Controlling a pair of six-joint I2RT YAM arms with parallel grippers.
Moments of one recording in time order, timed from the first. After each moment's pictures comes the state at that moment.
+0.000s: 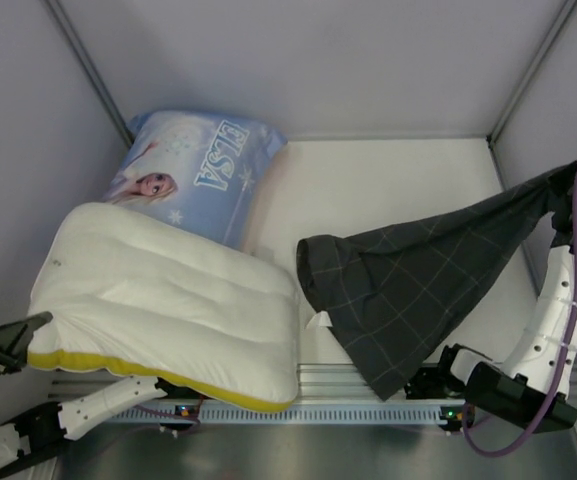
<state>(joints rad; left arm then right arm) -1.09 0.06 1.71 -1.48 -0.65 -1.05 -0.46 1.12 1.58 -0.83 0.14 0.48</state>
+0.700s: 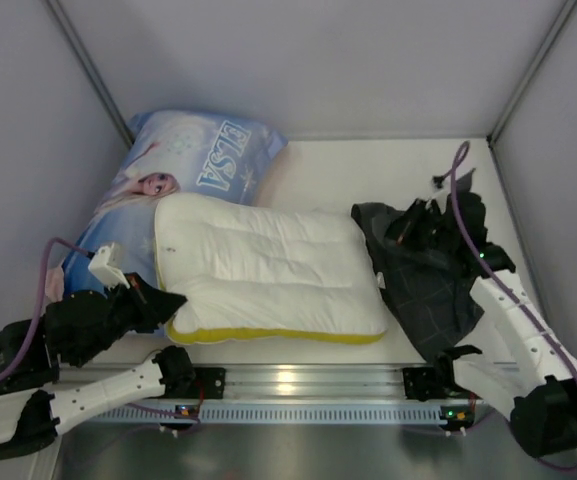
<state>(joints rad) -1.07 0.42 1.25 -1.33 -0.47 -0.93 0.06 0.99 0.92 -0.34 -0.44 0.70</state>
